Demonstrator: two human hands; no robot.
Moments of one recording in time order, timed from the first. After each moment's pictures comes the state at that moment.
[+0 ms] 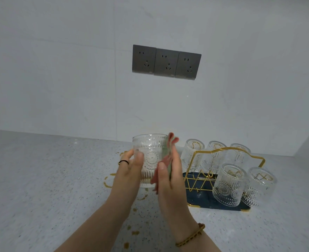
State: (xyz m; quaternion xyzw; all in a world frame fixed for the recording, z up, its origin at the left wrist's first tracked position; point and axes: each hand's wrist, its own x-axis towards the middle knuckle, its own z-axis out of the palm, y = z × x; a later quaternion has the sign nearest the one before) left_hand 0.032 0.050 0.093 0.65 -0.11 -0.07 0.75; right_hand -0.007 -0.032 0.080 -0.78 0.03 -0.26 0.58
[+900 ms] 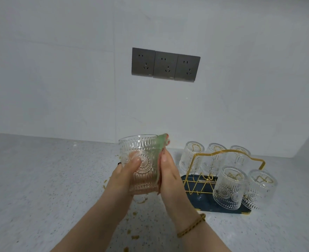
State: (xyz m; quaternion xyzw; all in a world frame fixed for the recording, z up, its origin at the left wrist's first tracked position) left_hand 0.042 0.062 0.085 0.51 -0.21 -0.16 0.82; right_hand 0.006 -0.038 0.092 -0.71 -0.01 -0.14 0.69
